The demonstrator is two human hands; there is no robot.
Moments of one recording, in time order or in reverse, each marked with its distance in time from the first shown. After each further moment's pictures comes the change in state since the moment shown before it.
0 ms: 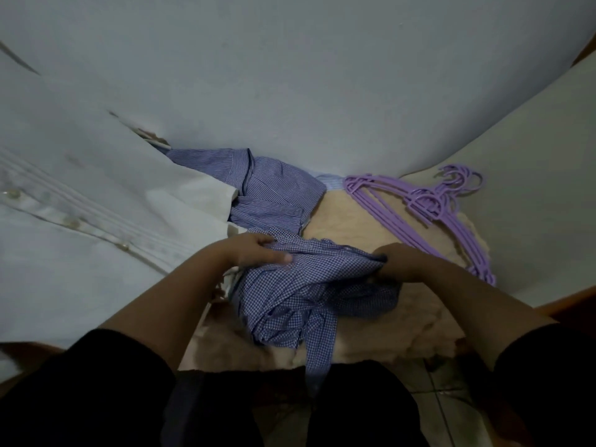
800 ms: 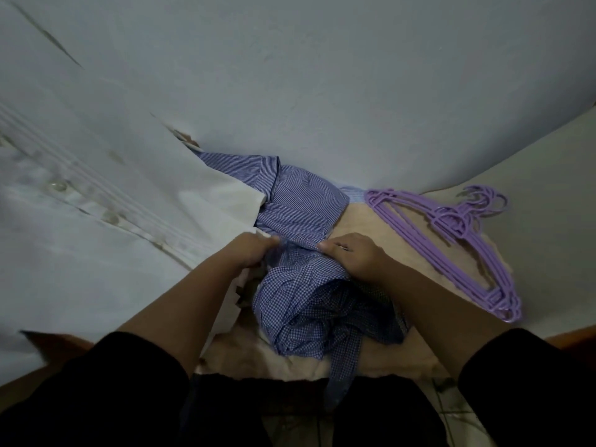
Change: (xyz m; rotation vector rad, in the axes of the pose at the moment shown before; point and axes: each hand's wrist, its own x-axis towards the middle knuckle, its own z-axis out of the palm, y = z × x) left_hand -0.002 -0.044 -0.015 -0.456 0.361 -0.060; right_hand 0.025 -0.114 0.021 0.148 0.290 -0.199
